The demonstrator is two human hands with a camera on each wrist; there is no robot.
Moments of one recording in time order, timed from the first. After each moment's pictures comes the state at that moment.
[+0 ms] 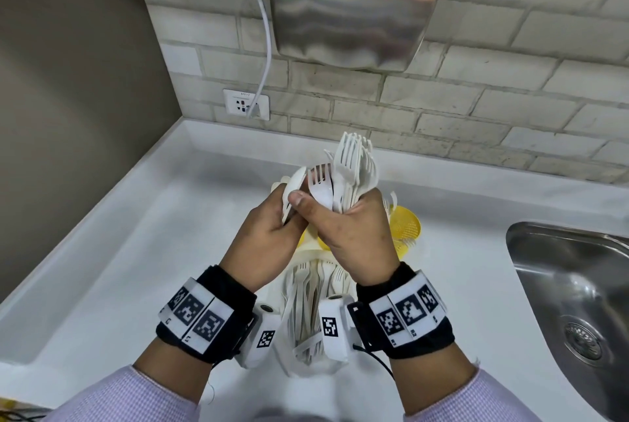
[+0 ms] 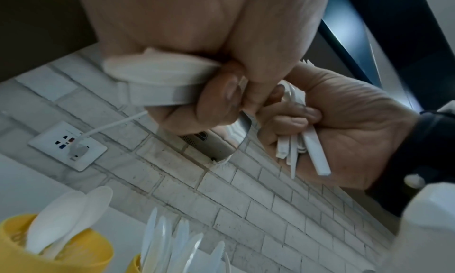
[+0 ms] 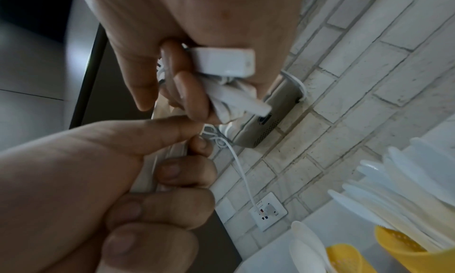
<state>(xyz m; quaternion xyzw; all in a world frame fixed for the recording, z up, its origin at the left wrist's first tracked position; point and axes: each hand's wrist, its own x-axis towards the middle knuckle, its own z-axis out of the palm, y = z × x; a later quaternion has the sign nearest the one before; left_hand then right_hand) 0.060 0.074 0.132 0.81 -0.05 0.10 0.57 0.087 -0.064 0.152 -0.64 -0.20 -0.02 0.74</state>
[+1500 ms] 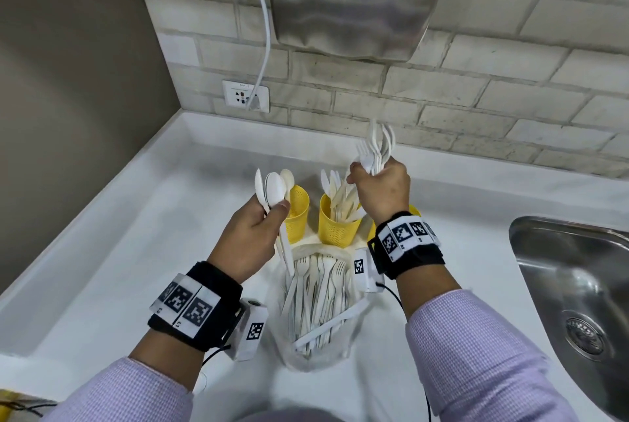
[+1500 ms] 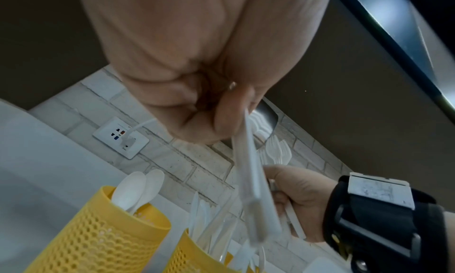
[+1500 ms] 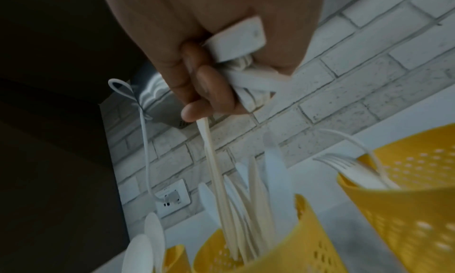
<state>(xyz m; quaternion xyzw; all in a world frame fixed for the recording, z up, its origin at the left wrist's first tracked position) 0.070 0.094 0.100 0.78 0.09 0.05 0.61 0.200 -0.095 0.099 -0.84 0.04 -0.10 0.54</state>
